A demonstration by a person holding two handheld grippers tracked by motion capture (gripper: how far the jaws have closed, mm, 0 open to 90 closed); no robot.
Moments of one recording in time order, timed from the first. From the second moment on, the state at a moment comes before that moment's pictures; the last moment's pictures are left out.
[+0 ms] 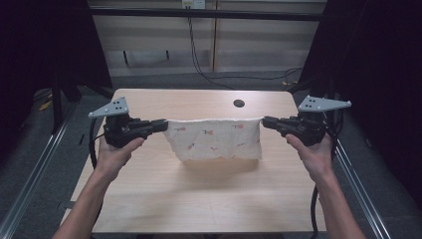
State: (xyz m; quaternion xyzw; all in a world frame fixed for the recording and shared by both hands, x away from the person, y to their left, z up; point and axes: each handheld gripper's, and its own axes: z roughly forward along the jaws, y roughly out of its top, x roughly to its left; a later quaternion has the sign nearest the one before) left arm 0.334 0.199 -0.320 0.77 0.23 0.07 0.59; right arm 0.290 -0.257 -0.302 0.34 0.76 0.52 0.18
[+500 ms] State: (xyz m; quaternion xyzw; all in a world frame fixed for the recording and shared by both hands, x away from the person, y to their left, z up) left arm 0.332 0.200 -0.310 0.77 0.24 0.05 0.59; right arm 0.279 -0.256 -0.289 0.34 0.76 0.53 0.18
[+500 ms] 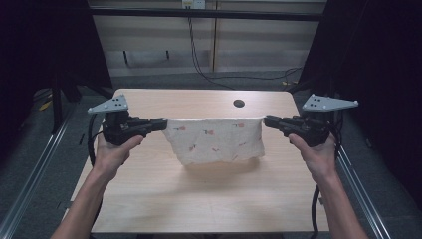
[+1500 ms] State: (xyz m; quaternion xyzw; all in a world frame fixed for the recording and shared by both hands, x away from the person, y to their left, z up) left arm 0.334 0.190 -0.321 0.80 0.24 0.08 0.55; right arm 0.256 -0.255 -0.297 0.33 0.78 0.51 0.16
